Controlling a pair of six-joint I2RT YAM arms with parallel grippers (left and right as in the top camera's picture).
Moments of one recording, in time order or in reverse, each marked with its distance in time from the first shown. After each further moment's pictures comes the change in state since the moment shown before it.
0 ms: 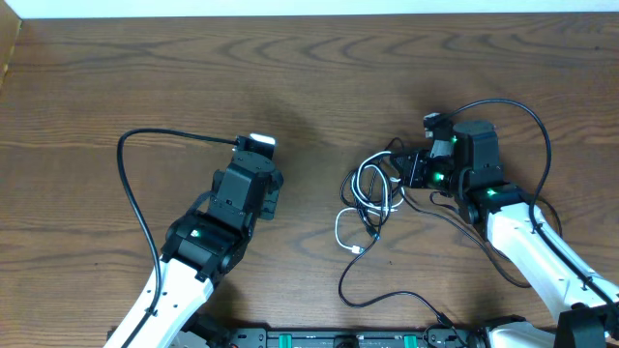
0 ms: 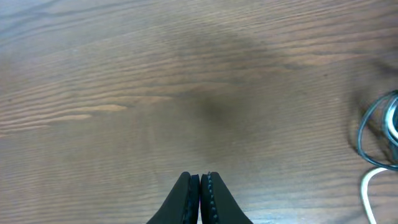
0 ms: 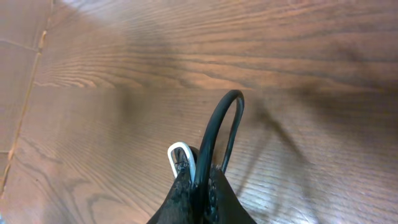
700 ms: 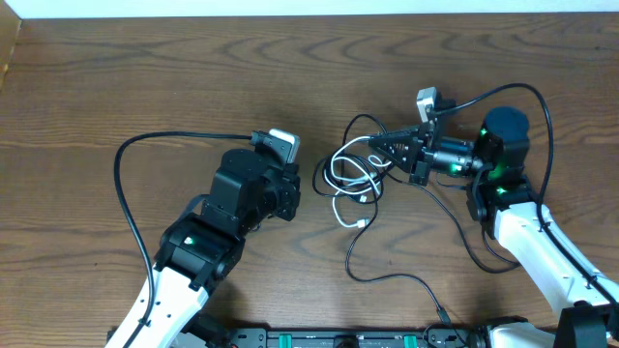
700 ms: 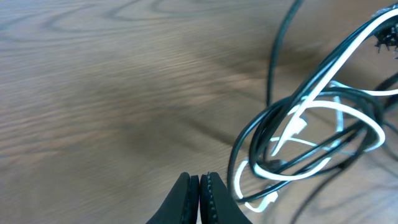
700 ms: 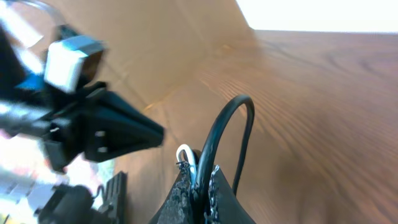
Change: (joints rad) left arm 0.000 -0.042 0.000 0.158 0.388 -0.018; right arm -0.064 0.001 -0.002 0.562 -0.673 -0.059
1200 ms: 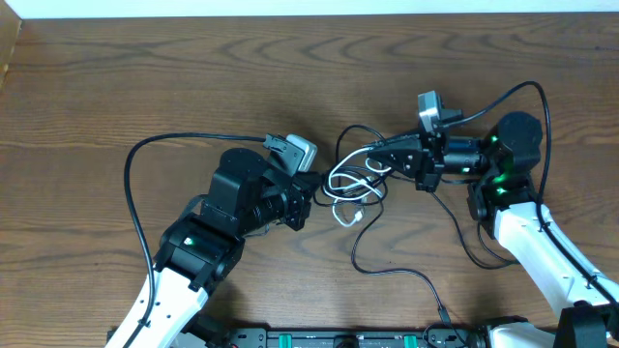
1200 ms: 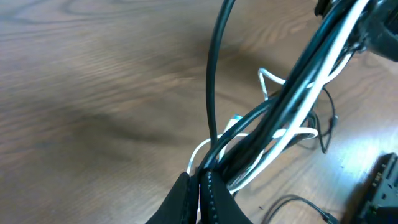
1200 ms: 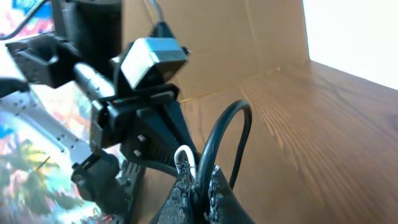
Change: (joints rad) left arm 0.000 -0.002 0.000 0.035 0.280 0.000; right arm 0.000 0.000 0.000 0.291 -0.211 0.035
